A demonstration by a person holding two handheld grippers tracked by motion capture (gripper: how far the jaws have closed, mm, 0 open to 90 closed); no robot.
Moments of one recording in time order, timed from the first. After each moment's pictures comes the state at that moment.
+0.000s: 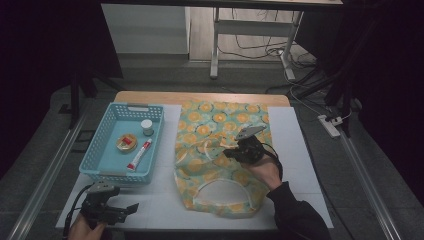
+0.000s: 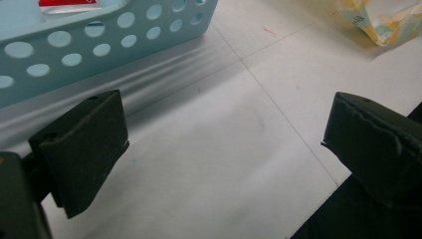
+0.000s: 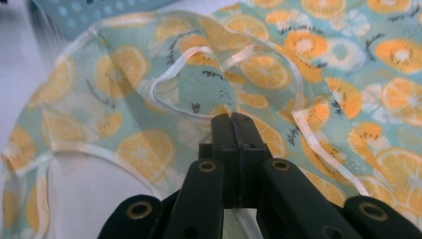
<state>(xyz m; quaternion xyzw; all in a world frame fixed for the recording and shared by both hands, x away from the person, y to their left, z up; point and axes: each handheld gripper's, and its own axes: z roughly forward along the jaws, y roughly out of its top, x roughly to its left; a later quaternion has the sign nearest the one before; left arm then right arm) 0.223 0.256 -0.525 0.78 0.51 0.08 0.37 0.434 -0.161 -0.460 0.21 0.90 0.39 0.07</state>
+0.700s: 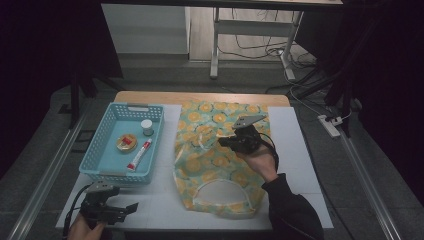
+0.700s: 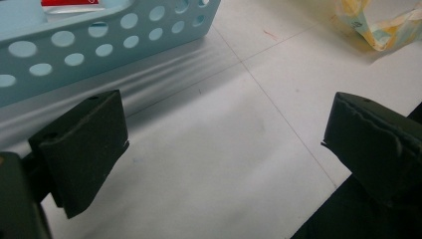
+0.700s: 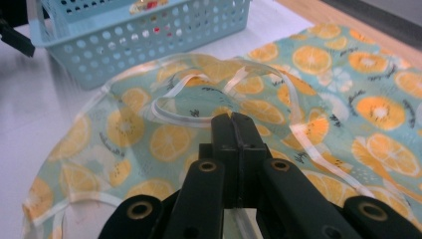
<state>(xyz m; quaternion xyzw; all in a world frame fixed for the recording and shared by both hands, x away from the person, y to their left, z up) 0.222 0.258 -0.525 0.77 0.51 0.07 0.37 0.442 -0.145 -0.427 0.20 0.88 0.43 0.08</state>
